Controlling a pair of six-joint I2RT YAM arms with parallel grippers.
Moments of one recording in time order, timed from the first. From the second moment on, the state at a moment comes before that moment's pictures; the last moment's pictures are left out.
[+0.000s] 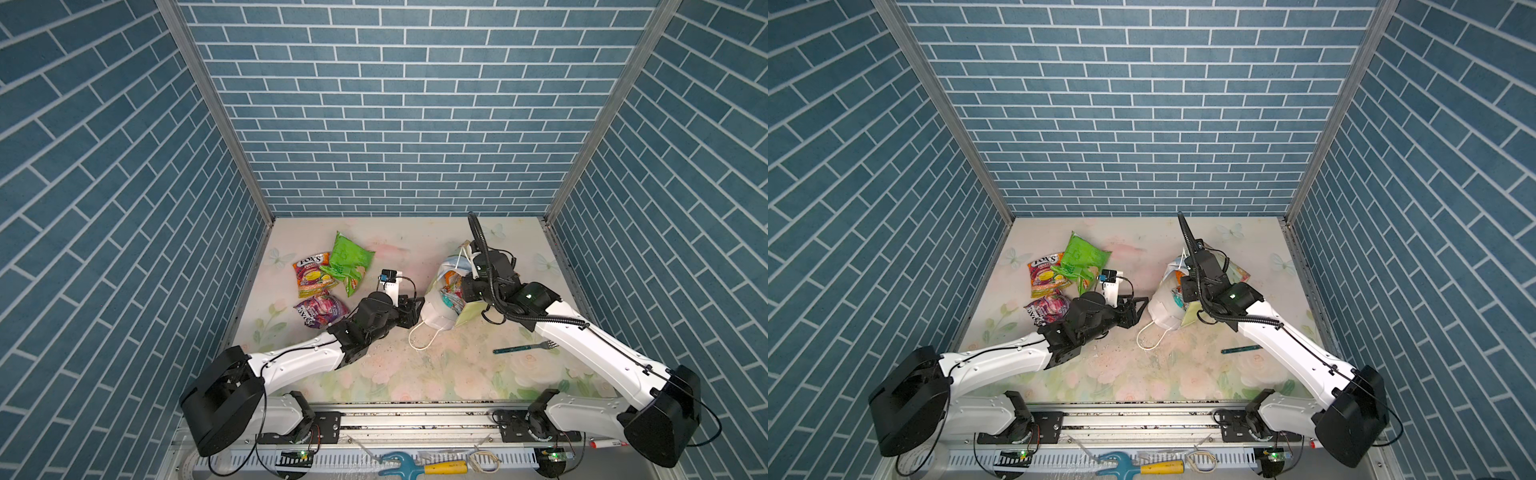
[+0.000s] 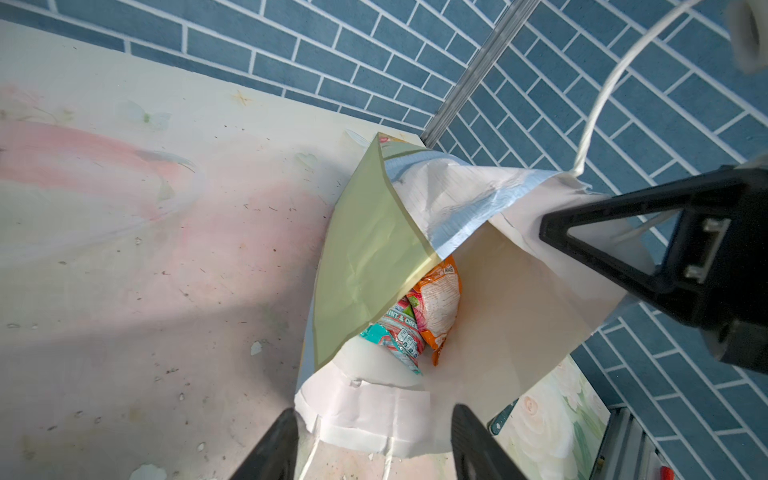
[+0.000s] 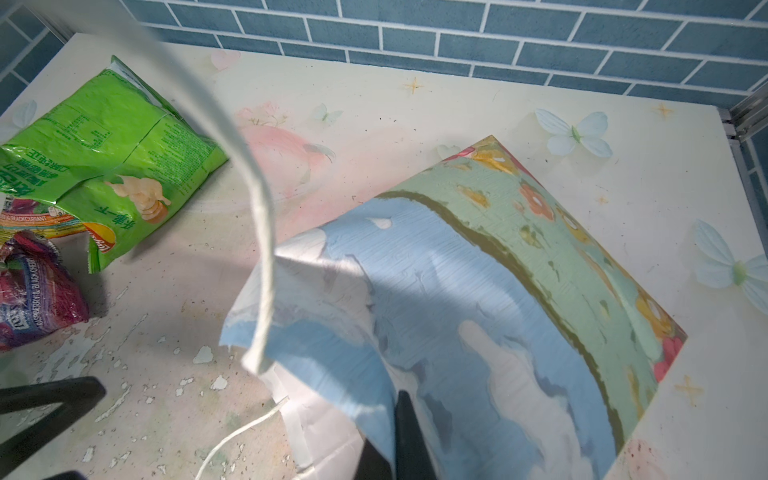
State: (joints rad) left arm -0.86 1.32 0.62 0.35 -0.06 -0.63; right arm 0.70 1.22 1.05 -0.56 0.28 0.31
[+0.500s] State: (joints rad) left arm -0.88 1.55 0.73 0.52 0.02 -0.64; right arm 0.70 1.22 1.05 -0.55 0.27 0.35
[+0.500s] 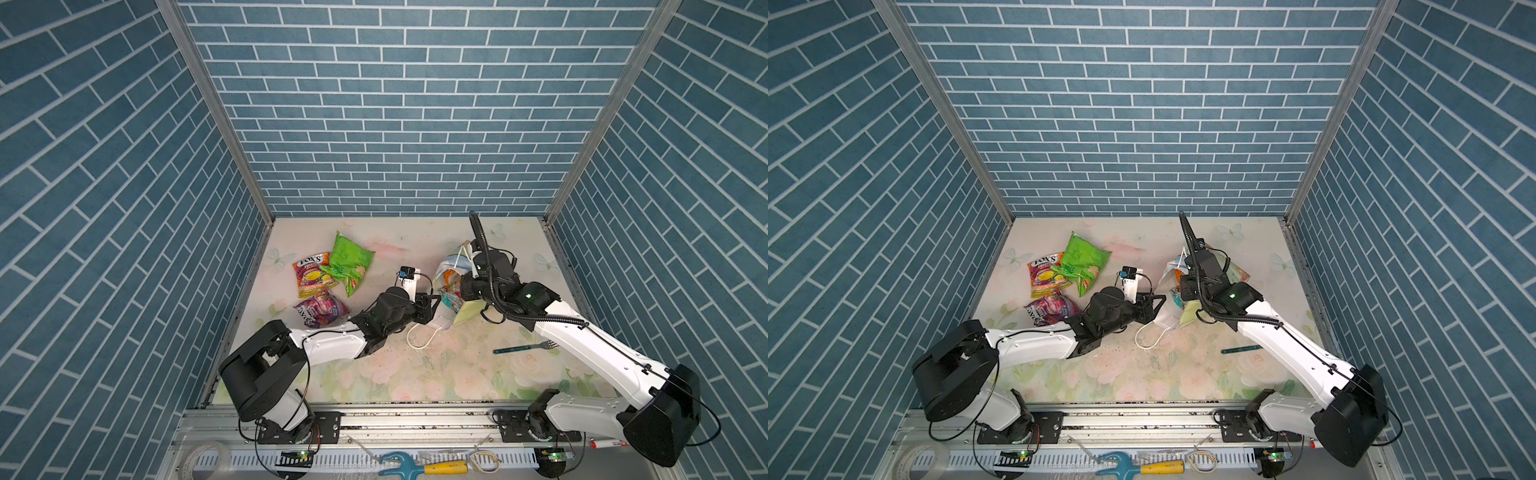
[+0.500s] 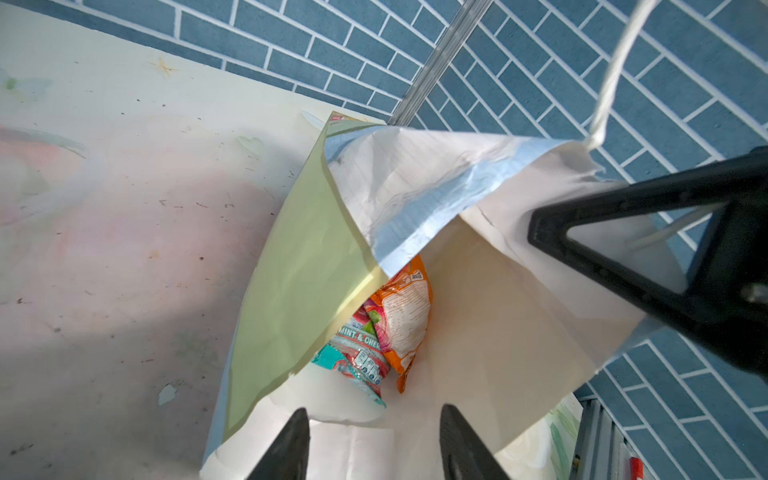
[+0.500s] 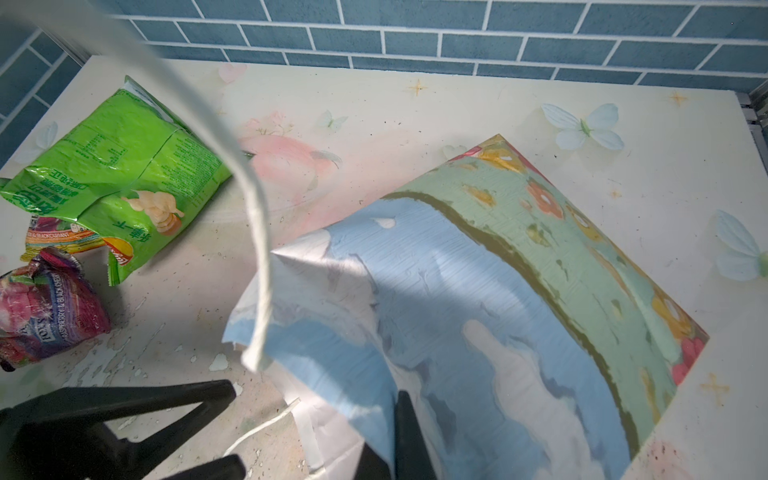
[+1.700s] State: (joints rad) left arm -0.85 1.75 0.97 0.45 -0.06 -0.53; right arm 0.70 1.19 1.05 -0.54 0.25 0.37
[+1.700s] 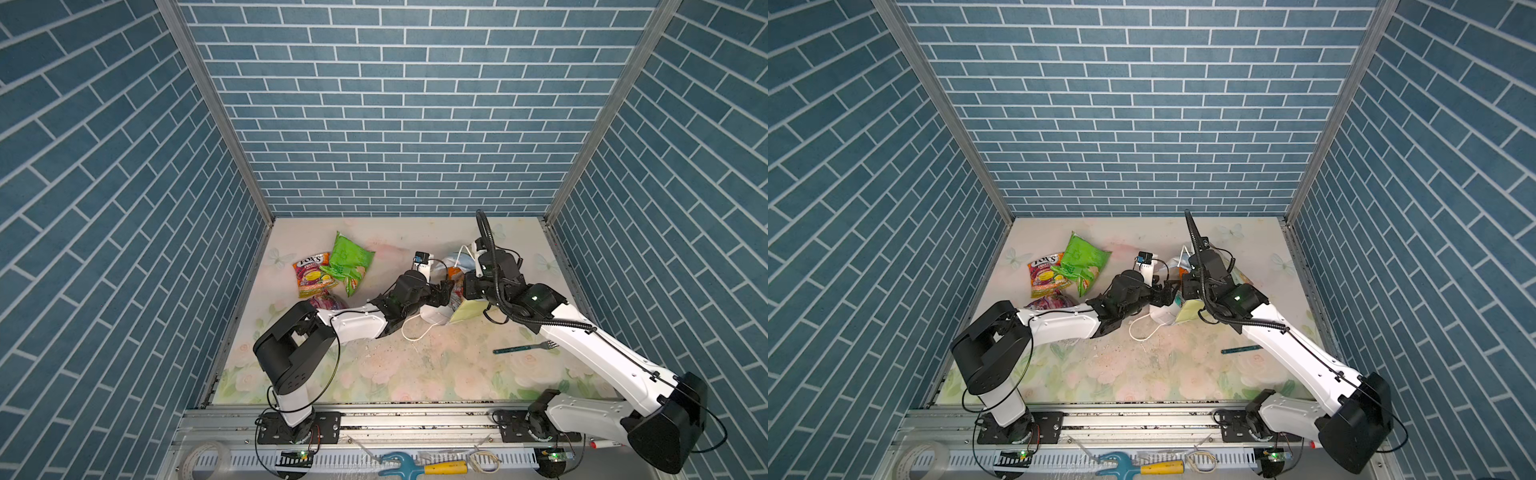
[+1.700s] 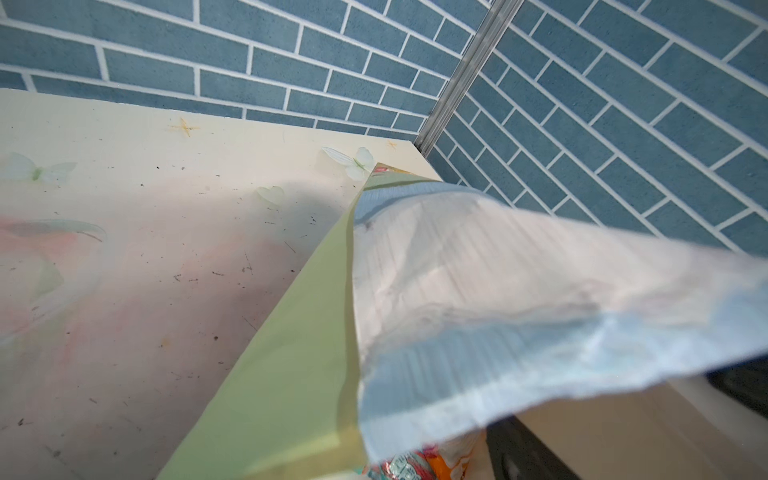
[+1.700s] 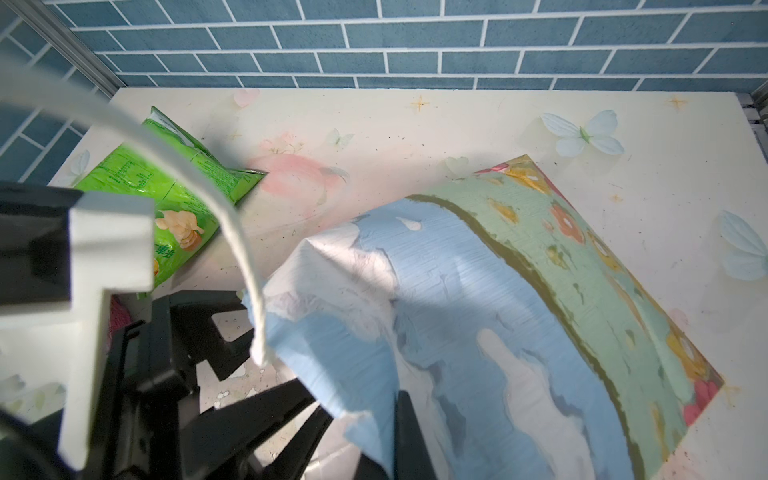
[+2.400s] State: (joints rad) left arm -0.83 1.88 0.99 0.64 0.04 -0.46; right arm 0.70 1.20 1.08 -0.57 0.25 0.37
